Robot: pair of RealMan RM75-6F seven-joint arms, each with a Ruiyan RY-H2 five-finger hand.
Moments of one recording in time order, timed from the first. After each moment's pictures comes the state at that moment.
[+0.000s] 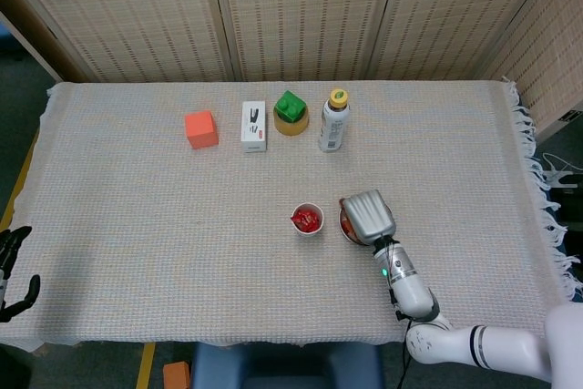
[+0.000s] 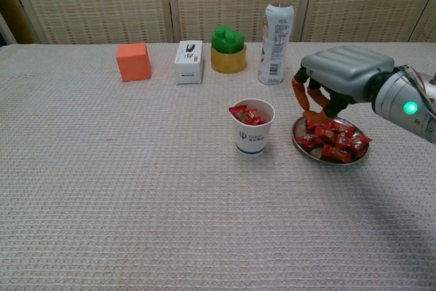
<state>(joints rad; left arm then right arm) -0.05 -1.02 -0.02 -1.59 1.52 1.51 -0.17 0.73 -1.57 0.15 -1.57 -0.96 1.10 -0.76</state>
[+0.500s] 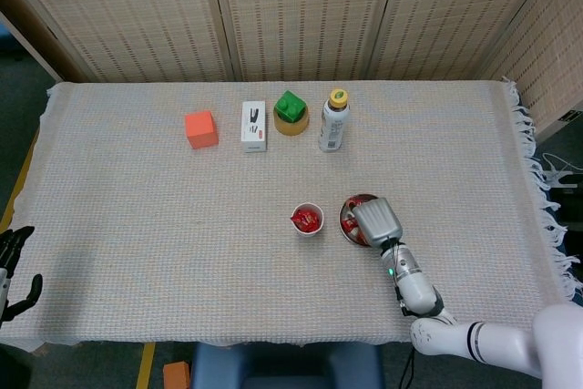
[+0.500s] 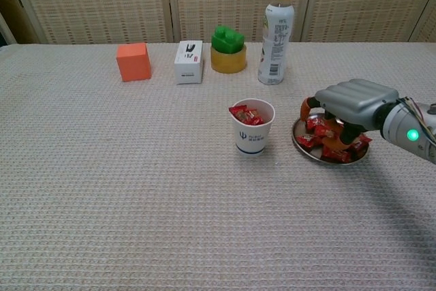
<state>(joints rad) -0.05 -1.03 -0.03 -1.59 1.50 1.50 -0.15 0.73 -1.62 0.09 -1.40 -0.92 0.99 -0.72</state>
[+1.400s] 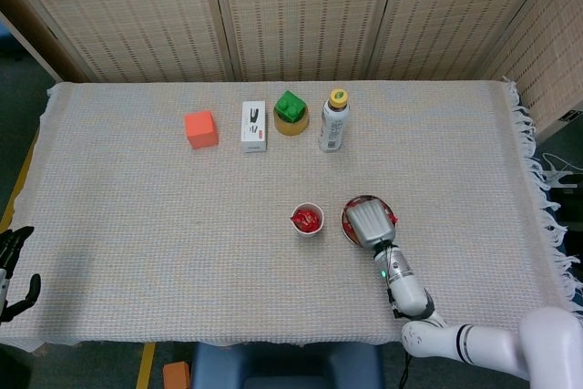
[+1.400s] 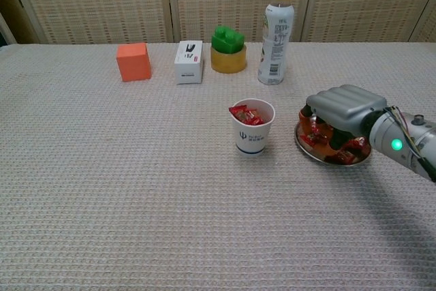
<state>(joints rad) -0.05 -1.02 -0.03 -1.59 1.51 1.50 -0.16 0.72 -1.68 0.11 -1.36 -0.95 1.03 -0.70</state>
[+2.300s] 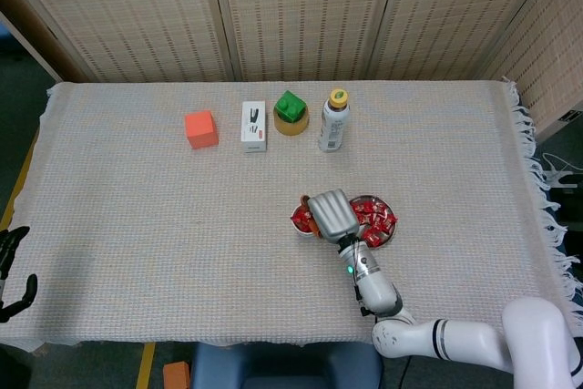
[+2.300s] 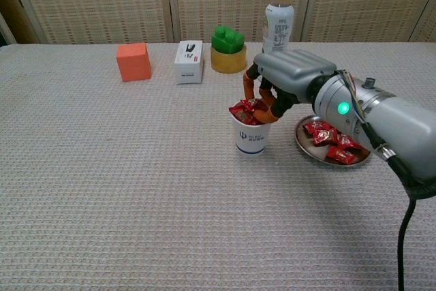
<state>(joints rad) -0.05 -1.02 -0.03 -1.58 1.52 1.51 -0.20 0.81 -1.74 0.23 -1.48 -0.96 1.07 -0.67</state>
